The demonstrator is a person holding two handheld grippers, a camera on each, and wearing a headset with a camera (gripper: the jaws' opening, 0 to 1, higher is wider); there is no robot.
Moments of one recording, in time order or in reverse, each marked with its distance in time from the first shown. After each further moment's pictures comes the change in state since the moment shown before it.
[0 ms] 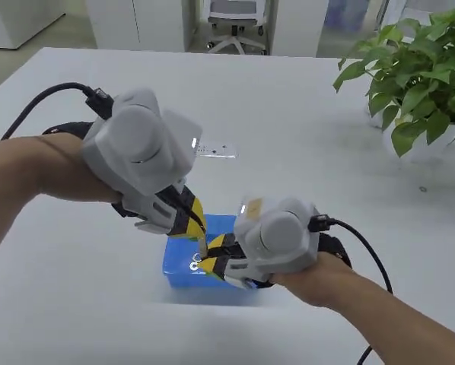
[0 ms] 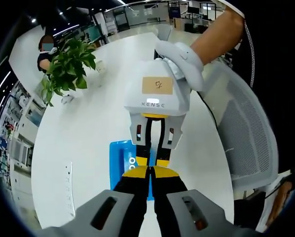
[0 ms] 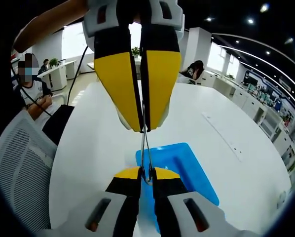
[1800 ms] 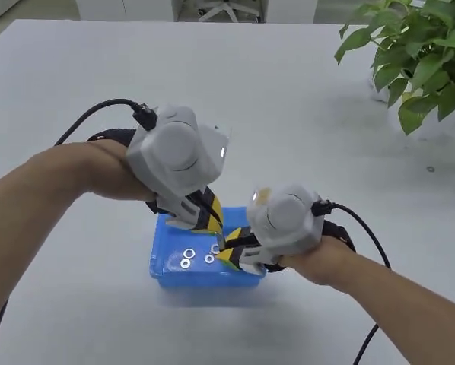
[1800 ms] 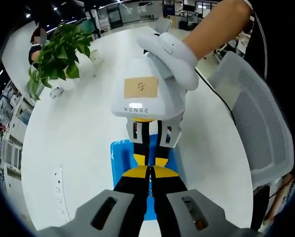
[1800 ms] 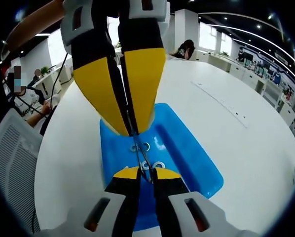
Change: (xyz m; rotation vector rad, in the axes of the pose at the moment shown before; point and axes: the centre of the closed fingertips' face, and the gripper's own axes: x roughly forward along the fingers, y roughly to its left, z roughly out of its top) left arm 0.076 0.042 -0.022 0.010 0.020 -0.085; right arm 0.029 -0.045 -0.074 0.161 0.104 0.027
